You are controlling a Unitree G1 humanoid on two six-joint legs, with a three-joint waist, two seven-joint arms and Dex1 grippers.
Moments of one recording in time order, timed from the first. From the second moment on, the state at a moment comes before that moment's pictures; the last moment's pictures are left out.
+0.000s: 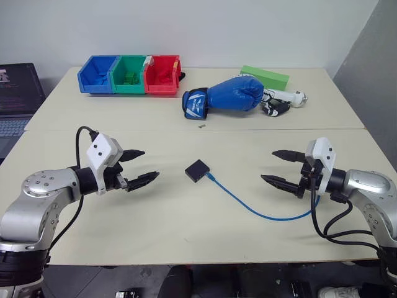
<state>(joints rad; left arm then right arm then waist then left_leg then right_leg) -0.17 0.87 0.22 -0.23 -0.48 0.53 -0.95 -0.22 -0.76 -0.08 -0.32 0.50 0.48 0.91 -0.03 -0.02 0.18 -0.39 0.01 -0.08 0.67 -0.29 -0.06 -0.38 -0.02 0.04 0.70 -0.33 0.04</state>
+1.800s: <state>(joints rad) -0.17 0.89 0.12 -0.21 -0.49 0.48 -1.14 -0.40 -0.23 0.35 0.05 0.02 0.34 0.60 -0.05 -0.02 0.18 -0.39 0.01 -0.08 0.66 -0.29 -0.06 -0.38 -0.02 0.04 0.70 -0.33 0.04</state>
